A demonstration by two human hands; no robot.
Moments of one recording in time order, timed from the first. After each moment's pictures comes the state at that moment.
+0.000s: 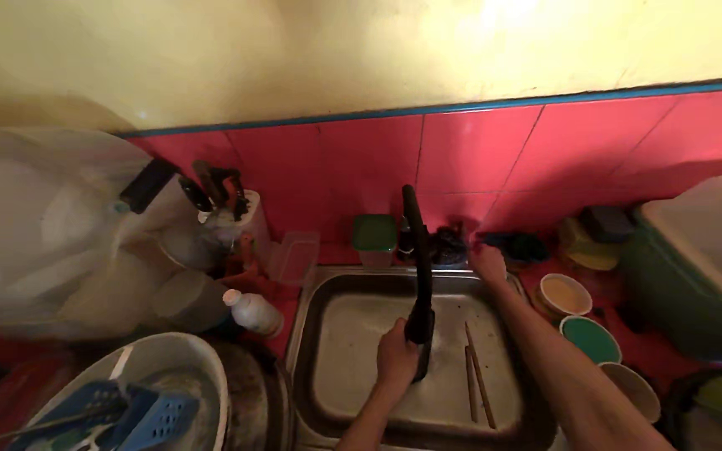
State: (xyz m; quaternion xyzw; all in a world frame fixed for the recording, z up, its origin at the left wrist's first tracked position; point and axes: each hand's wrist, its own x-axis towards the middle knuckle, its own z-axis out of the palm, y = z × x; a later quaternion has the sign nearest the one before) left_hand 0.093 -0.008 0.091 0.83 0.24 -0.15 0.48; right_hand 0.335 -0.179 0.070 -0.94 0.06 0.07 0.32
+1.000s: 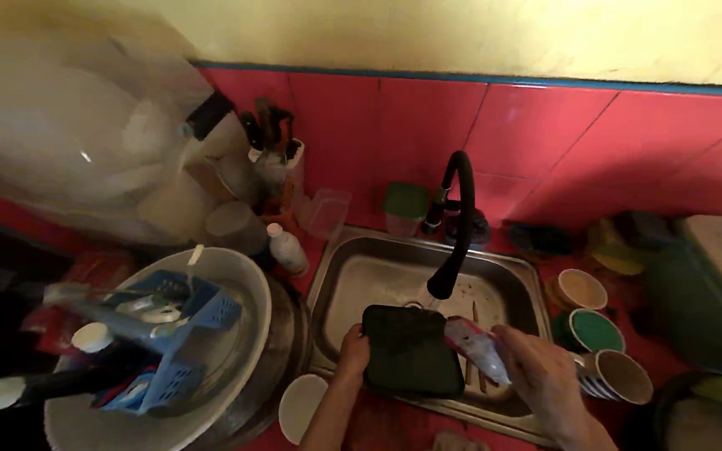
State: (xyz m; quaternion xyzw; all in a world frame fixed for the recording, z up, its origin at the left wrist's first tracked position) left_hand -0.032 0.038 0.079 0.63 0.44 -0.09 0.63; right_hand 0.074 -0.217 0.139 -0.84 -0.42 -0.24 0.25
